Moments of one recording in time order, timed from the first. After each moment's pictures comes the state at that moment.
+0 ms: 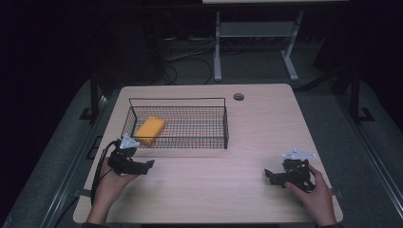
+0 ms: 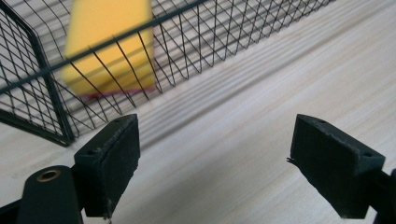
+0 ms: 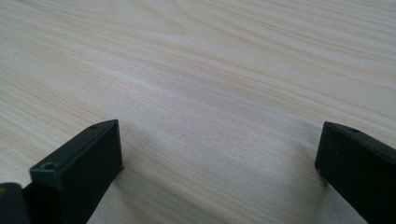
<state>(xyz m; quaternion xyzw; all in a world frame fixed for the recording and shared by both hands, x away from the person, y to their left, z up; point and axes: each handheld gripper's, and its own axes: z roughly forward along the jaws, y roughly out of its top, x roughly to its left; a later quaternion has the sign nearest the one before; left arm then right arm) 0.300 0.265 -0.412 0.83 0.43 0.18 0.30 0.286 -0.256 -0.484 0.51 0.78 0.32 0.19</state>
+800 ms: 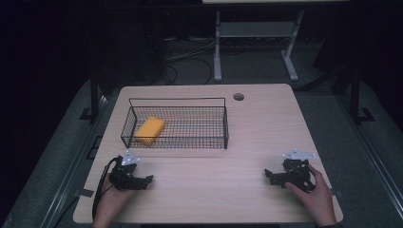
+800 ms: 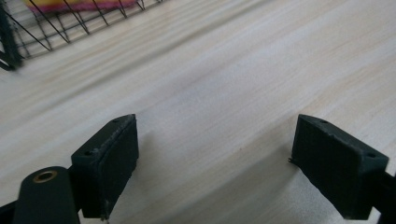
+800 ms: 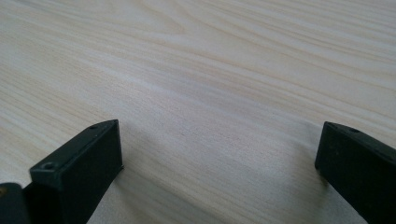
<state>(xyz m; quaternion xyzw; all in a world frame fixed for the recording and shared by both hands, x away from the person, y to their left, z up) 0.281 0.276 -0.463 0.83 0.45 0.16 0.28 0.286 -0.256 -0.484 0.51 0.78 0.32 0.19</state>
